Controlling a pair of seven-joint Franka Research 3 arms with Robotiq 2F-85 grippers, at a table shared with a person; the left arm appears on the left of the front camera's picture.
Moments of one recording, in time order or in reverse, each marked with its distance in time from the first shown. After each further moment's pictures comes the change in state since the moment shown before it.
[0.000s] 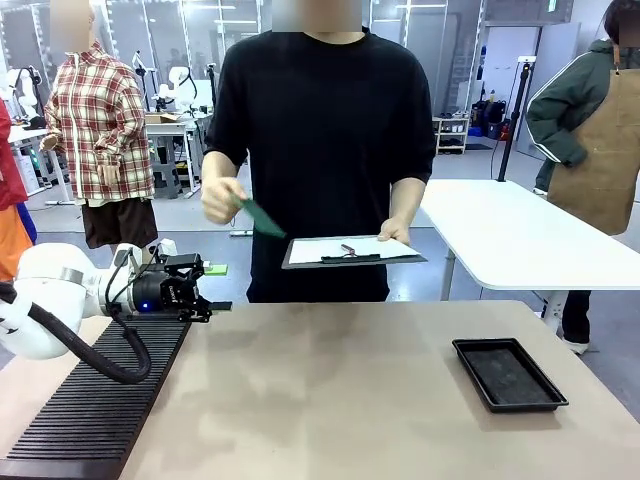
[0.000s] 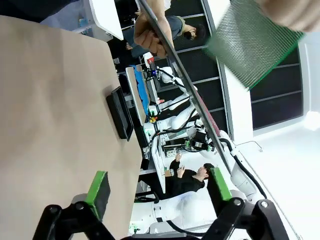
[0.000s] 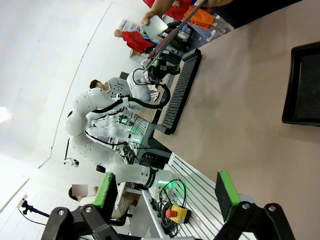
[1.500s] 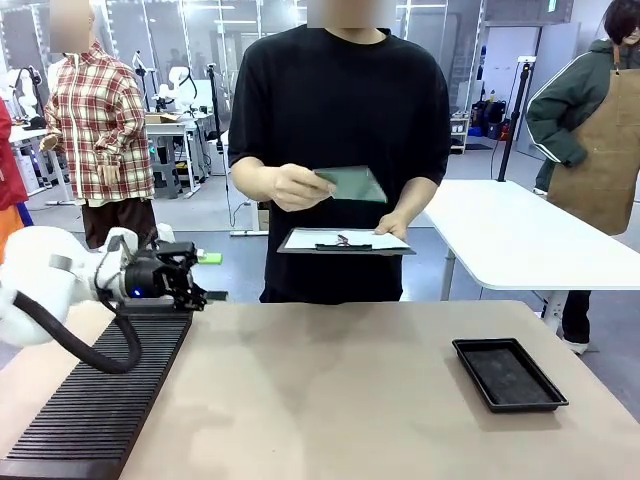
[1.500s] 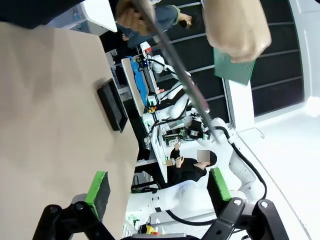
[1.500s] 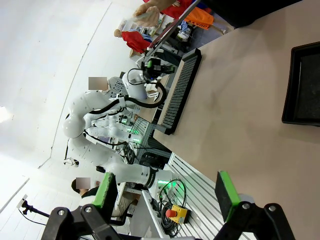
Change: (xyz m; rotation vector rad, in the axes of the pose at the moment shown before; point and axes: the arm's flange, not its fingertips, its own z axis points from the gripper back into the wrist) left arm 0.002 -0.039 0.007 -0.005 0.058 -0.054; right arm 0.000 0.000 0.000 0.000 0.000 0.000
